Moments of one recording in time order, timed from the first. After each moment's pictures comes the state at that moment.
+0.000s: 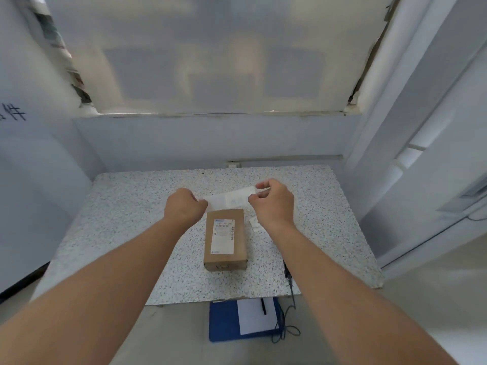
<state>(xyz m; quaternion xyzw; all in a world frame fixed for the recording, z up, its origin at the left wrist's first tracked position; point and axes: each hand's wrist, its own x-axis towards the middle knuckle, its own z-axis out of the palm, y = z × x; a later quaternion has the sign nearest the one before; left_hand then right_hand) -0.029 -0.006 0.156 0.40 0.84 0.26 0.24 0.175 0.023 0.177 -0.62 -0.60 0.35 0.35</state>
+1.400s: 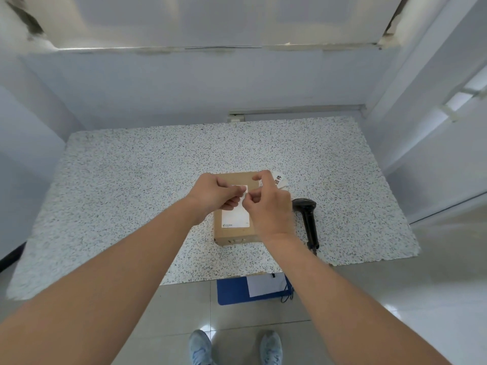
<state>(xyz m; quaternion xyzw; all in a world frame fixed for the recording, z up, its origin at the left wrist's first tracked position) -0.040 0.020 0.045 0.38 0.67 0.33 0.54 0.118 0.005 0.047 -0.59 -0.70 0.24 0.30</state>
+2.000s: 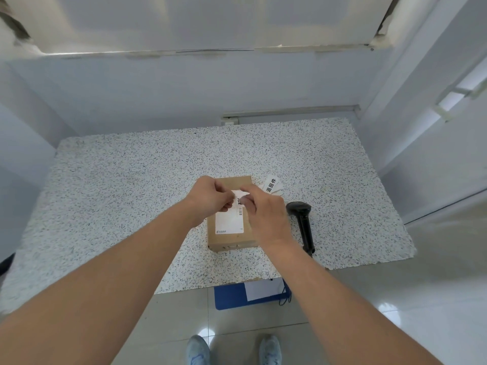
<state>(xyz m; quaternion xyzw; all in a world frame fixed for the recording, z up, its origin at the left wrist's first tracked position) -0.033 0.039 0.036 0.41 0.71 0.29 0.49 0.131 0.017 0.038 -0.55 -0.76 0.23 0.25</state>
